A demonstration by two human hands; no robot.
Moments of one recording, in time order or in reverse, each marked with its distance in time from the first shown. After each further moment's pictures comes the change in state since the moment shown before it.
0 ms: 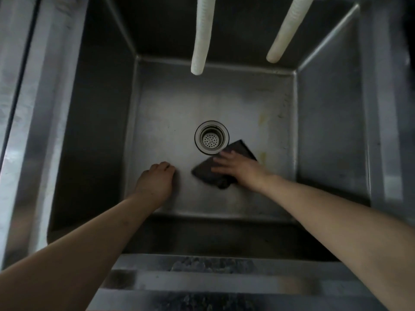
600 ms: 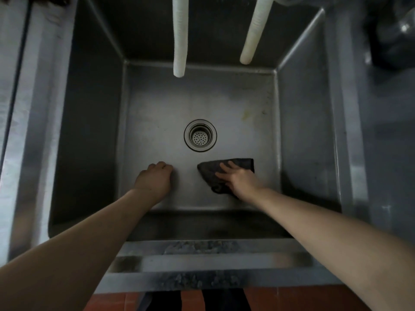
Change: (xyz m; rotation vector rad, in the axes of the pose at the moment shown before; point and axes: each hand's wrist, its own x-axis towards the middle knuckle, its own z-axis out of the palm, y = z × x) left_hand -0.009 0.019 -0.009 -0.017 -0.027 0.021; right_hand -0.040 -0.065 -0.021 0.051 -0.241 0.526
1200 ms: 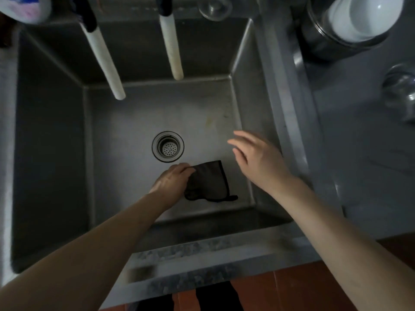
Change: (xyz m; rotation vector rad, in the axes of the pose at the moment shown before) left_hand 0.026 0.110 -0.006 -0.091 0.204 0.473; right_hand -0.118 0.035 -0.124 0.073 0.701 0.129
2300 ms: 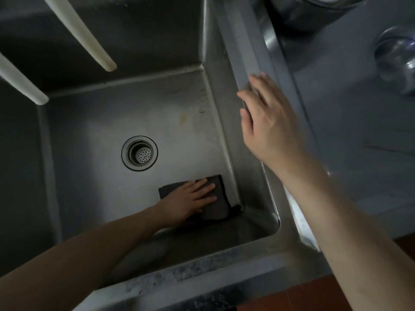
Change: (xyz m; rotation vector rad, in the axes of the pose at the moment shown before) left_hand 0.058 0.024 0.099 0.391 -0.178 0.600; right_hand 0.015 0.064 -0.030 -0.177 0.313 0.108
